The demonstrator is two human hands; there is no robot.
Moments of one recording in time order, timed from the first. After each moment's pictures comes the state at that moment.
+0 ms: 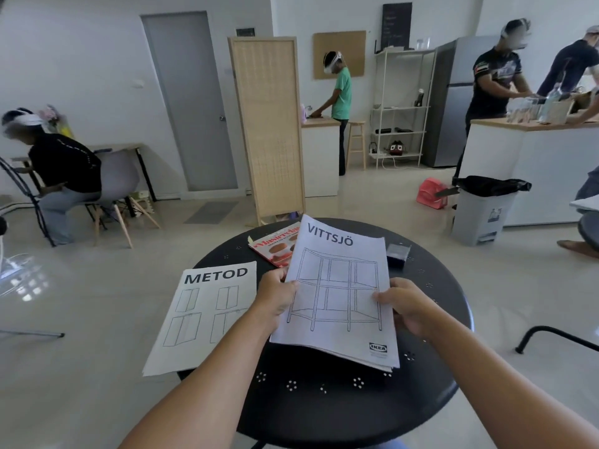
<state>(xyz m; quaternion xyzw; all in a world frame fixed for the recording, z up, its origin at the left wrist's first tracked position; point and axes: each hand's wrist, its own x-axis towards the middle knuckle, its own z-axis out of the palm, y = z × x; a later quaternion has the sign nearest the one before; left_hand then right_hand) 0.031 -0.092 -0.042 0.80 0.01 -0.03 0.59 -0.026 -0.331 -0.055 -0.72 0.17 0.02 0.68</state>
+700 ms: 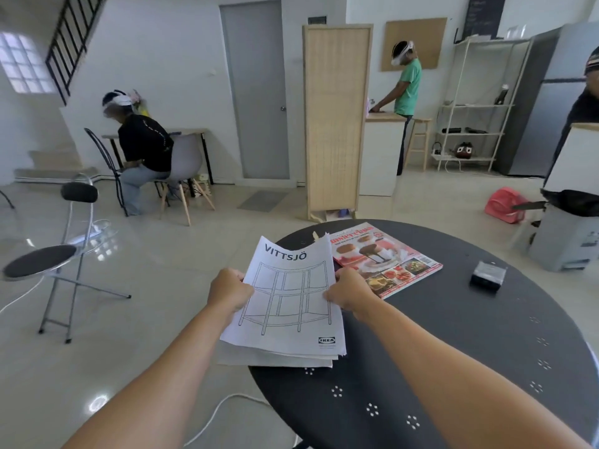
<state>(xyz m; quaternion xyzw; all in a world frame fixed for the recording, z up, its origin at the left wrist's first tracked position) 0.078 0.122 -0.059 0.88 0.17 0.08 0.43 0.081 -0.112 -0.048 -0.88 0.07 0.10 0.47</state>
